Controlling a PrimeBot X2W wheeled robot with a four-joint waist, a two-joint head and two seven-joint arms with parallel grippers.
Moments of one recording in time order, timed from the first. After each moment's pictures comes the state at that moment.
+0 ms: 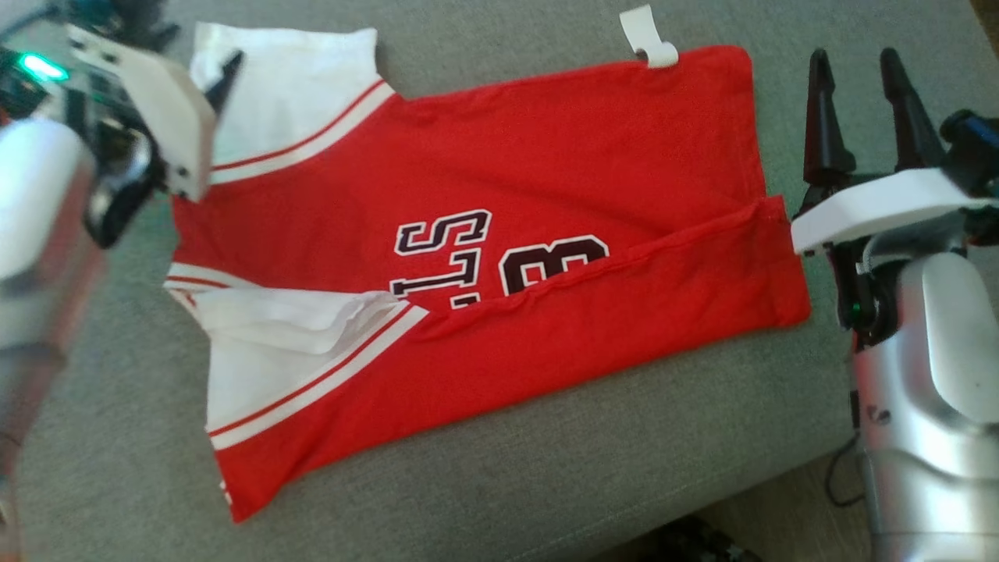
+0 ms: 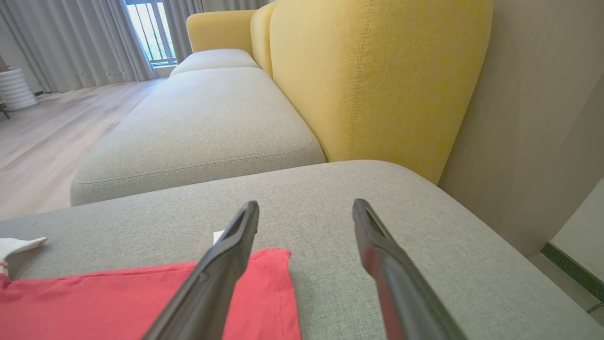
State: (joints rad) left arm -1.03 0.49 -0.75 0.63 -0.62 -0.13 0.43; right arm -0.53 -0.05 -0.07 0.34 0.13 0.12 -0.03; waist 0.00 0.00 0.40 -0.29
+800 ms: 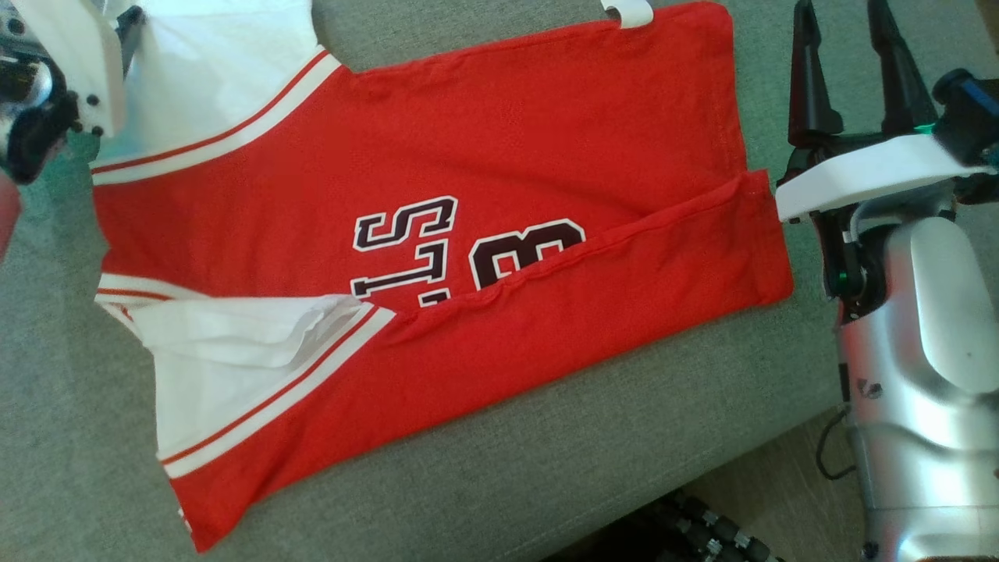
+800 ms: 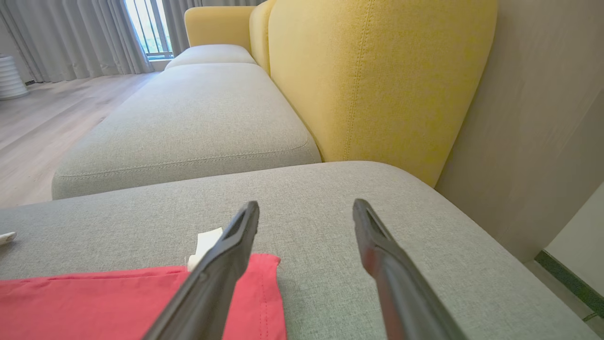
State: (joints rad) left arm -1.25 0.54 -0.92 0.87 -0.84 -0.13 0.54; right arm -0.61 -0.05 -0.01 0.35 0.16 0.12 -0.08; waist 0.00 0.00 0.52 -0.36
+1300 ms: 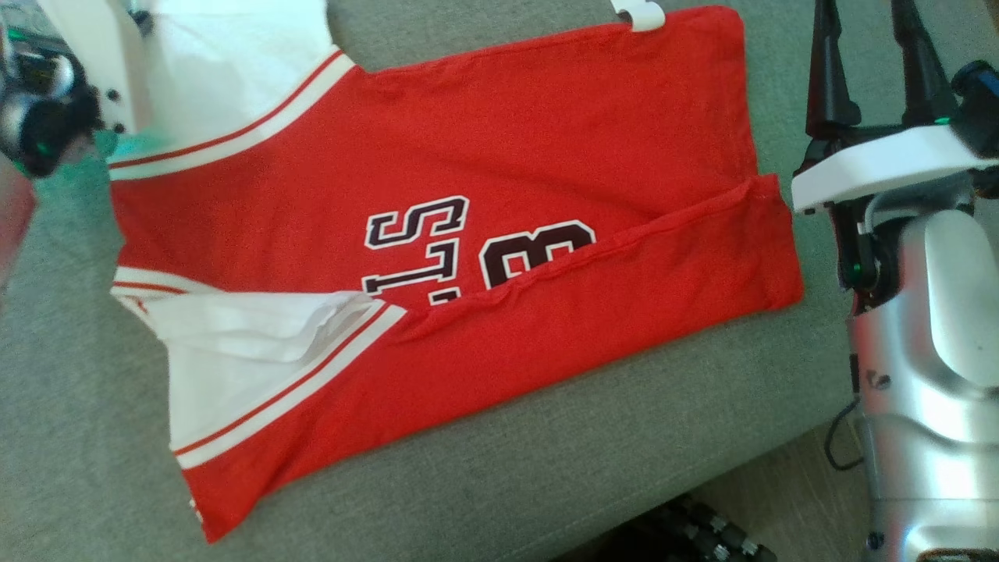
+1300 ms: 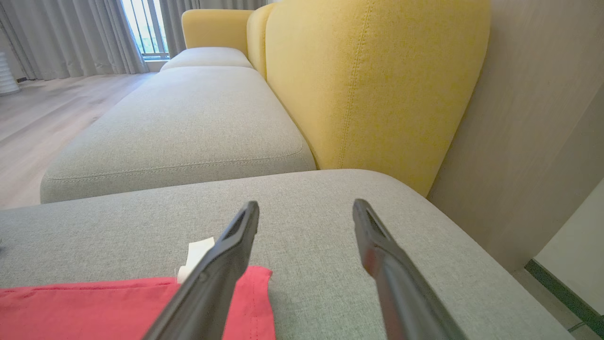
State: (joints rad) left arm -1.26 0.55 -0.95 0.80 -0.98 -0.13 0.65; right arm -0.62 -0.05 -0.05 0.35 0.12 0.12 -0.07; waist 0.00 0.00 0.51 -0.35
